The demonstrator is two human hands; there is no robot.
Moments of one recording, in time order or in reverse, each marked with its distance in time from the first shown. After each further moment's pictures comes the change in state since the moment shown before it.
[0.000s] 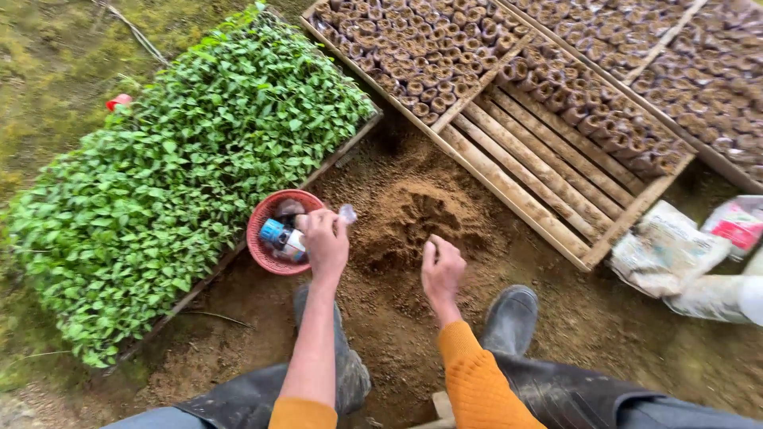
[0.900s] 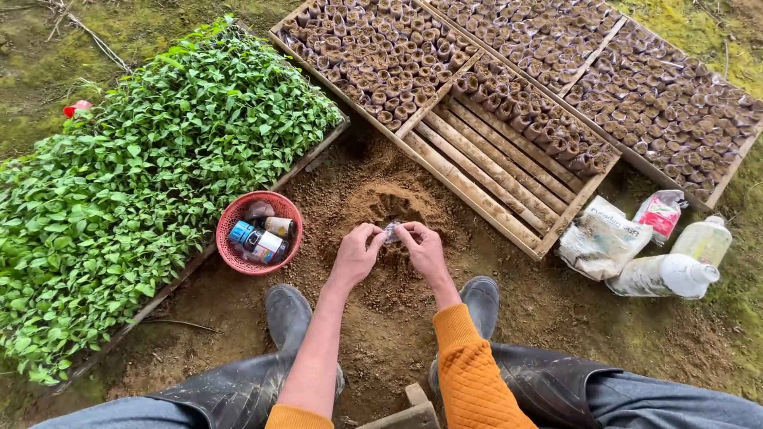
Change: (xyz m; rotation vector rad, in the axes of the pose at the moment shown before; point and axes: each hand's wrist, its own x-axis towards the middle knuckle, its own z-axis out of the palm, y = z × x) left_hand -0.048 0.097 -0.014 -0.597 -0.453 0.326; right_hand 0.050 -0.052 -0.091 0.703 -0.403 0.251
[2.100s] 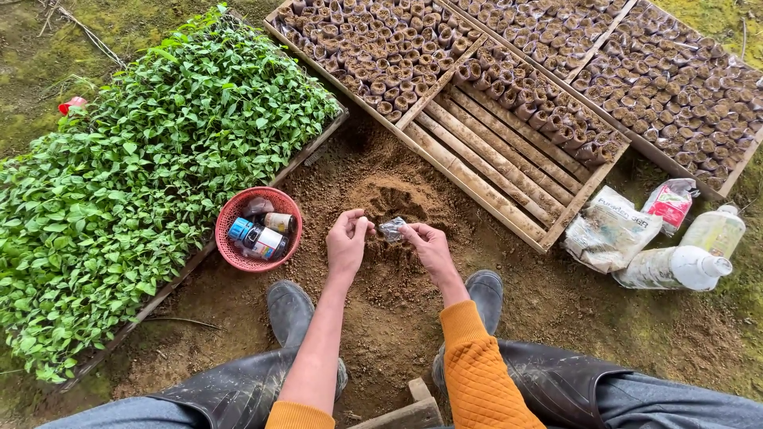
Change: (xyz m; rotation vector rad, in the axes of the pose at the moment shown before) left_hand 0.002 0.010 0.000 -0.323 0.312 -0.304; right_hand 0.001 0.019 -0.012 0.128 -0.003 0.191
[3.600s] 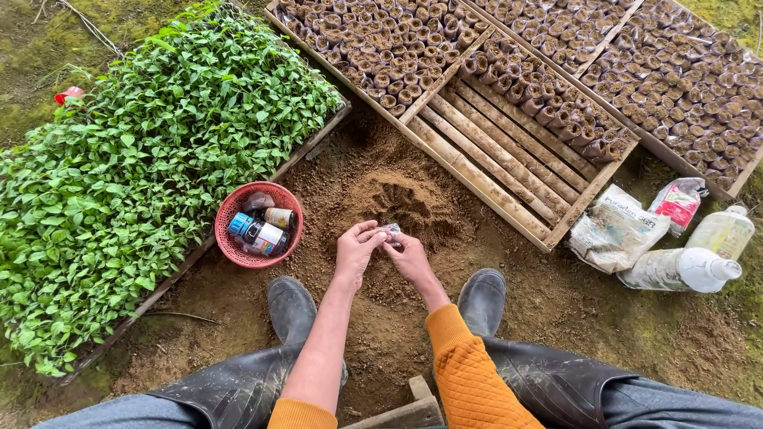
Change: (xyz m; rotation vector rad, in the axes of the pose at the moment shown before) left_hand -0.011 -0.033 0.016 -0.371 -0.050 -0.345; right_hand -0.008 0.021 0.036 -0.100 -0.126 -0.069
